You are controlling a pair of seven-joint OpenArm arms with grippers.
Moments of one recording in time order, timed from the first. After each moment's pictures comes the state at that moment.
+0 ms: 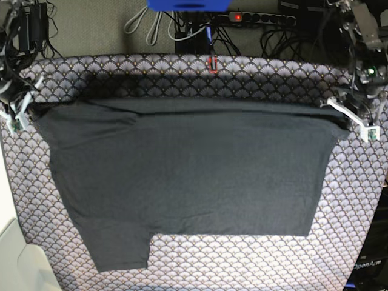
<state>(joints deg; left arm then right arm) 15.9 -14.9 -27.4 109.3 -13.8 -8.1 56.8 -20.5 22.1 33.2 107.9 15.8 40.1 -56.0</state>
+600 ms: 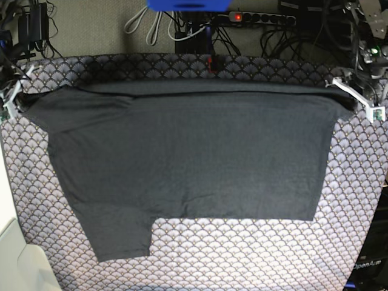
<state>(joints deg) 23.2 -14.9 -31.0 112.8 -14.2 -8.2 57.1 -25.3 20.5 40.2 113.4 16.6 40.2 -56.0</state>
